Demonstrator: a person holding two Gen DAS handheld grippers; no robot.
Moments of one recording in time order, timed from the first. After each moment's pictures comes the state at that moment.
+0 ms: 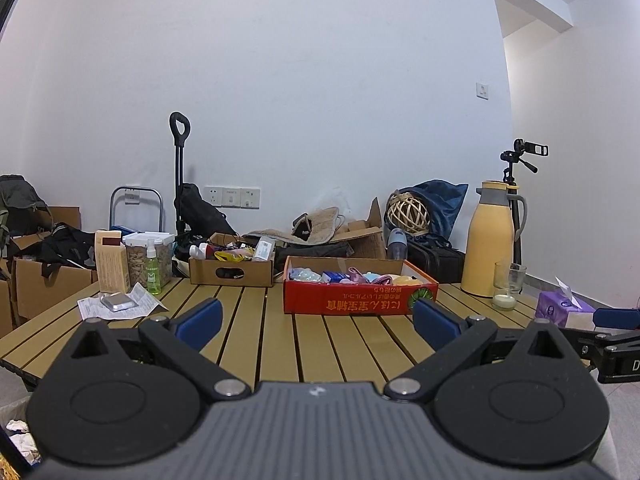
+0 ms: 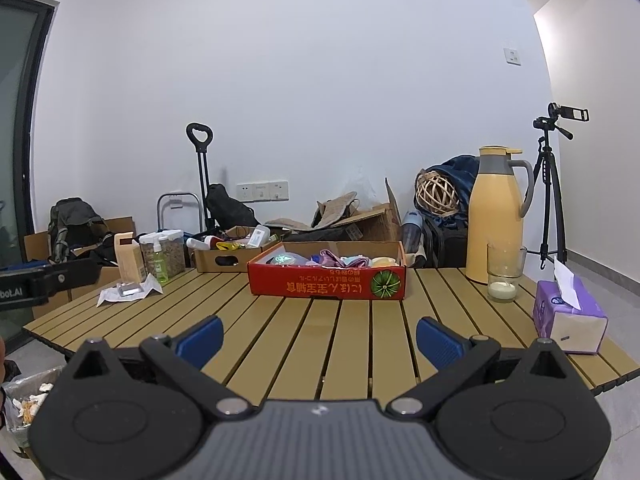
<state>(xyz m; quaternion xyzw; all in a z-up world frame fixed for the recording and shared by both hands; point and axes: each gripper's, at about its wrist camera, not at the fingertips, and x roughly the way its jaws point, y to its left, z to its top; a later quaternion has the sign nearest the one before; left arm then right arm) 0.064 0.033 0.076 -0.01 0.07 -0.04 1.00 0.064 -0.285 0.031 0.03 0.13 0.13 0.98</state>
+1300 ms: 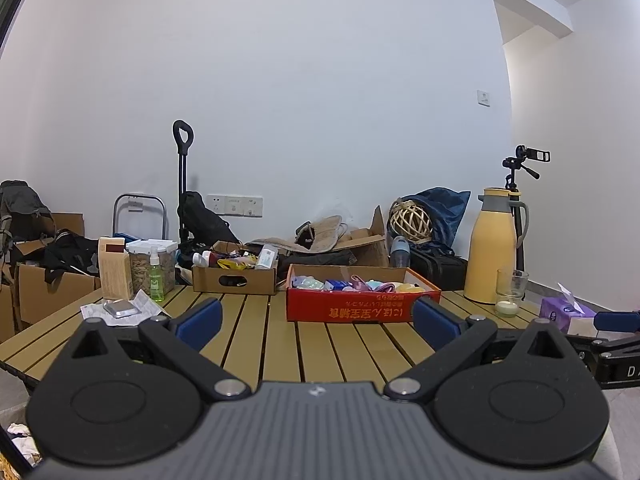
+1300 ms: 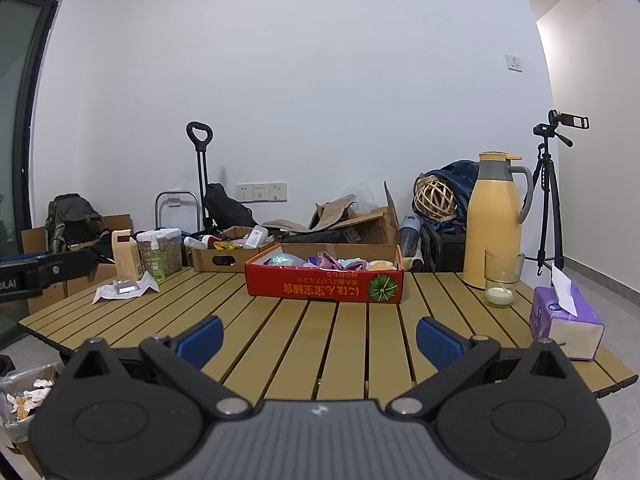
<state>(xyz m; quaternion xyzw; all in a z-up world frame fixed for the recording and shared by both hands) 0.064 0.033 0.077 -0.01 0.06 -0.04 1.00 0.063 -0.282 0.029 0.02 0.13 0.12 0.98</state>
